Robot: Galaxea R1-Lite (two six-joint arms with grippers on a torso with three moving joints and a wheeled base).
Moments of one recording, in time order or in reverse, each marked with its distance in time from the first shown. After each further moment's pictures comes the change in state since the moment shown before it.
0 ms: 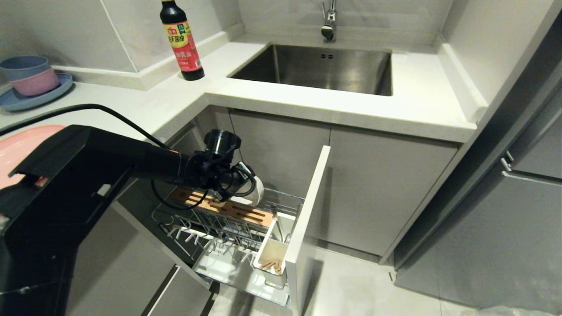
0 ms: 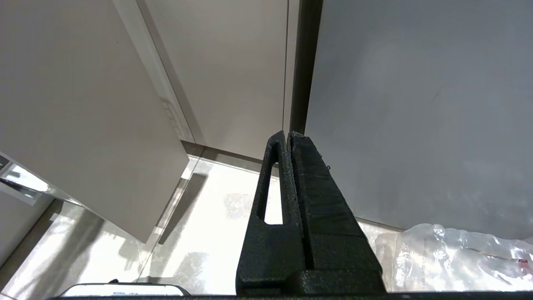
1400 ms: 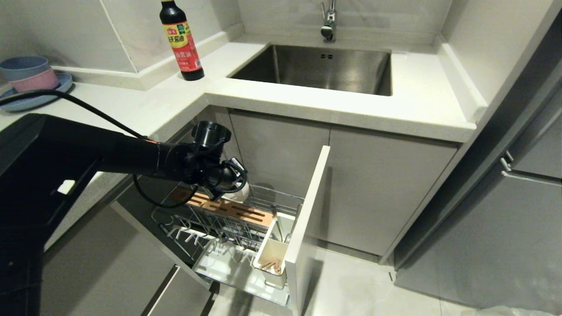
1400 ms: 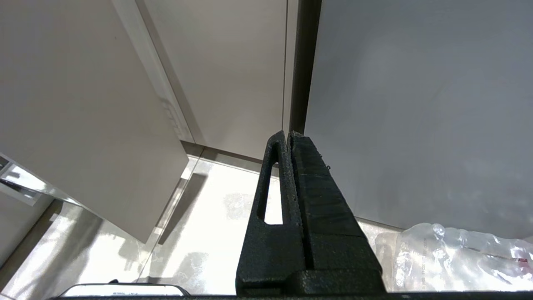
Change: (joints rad) left arm 0.022 -0.107 0.058 0.076 -0.050 -0.008; right arm -0.001 0.000 0.000 0.000 0.000 0.000
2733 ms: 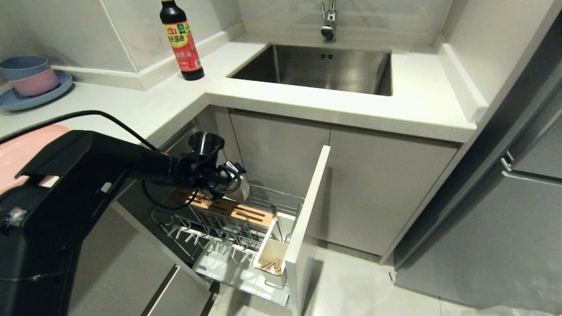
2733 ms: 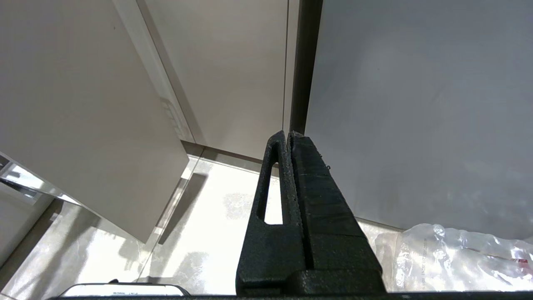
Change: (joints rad) left arm 0.083 0.162 -0.090 -0.132 -0.061 0.010; right arm 0.000 0.000 0.000 0.000 0.000 0.000
